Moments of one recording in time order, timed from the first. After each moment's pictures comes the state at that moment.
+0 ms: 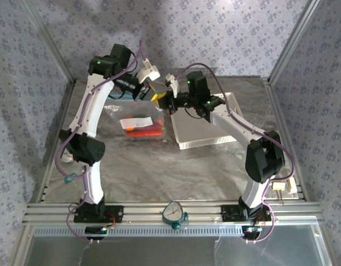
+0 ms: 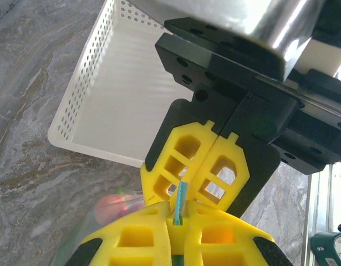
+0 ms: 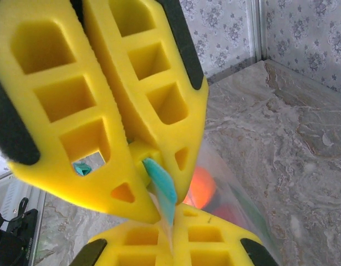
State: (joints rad) left arm -0.34 2.01 2.40 -1.48 0.72 0.61; right arm 0.54 1.76 1.49 -0.09 -0.75 0.03
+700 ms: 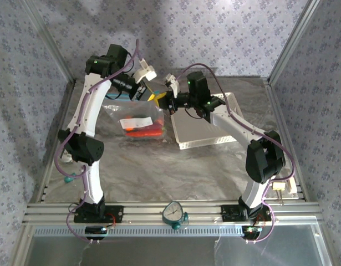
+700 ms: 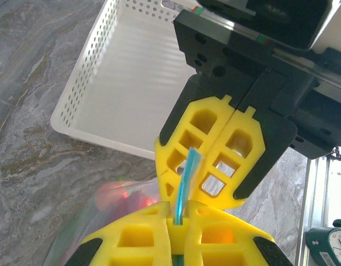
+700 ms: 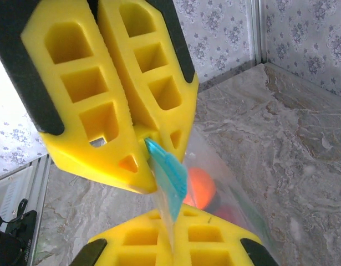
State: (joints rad) left arm -0.31 2.01 2.40 -1.52 0.72 0.62; right arm 0.54 1.76 1.48 -0.07 -0.75 0.04
